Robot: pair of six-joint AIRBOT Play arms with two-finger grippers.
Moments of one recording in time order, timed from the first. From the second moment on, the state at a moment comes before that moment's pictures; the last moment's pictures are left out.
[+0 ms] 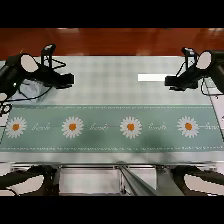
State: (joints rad) left arm -0.13 -1.37 1.26 1.31 -1.07 -1.61; right arm 0.06 -1.39 1.32 -1.54 1.21 1.75
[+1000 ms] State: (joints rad) left arm 0.17 -1.10 1.25 1.46 -1.01 -1.53; right arm 0.06 -0.80 0.78 -1.59 0.94 1.74
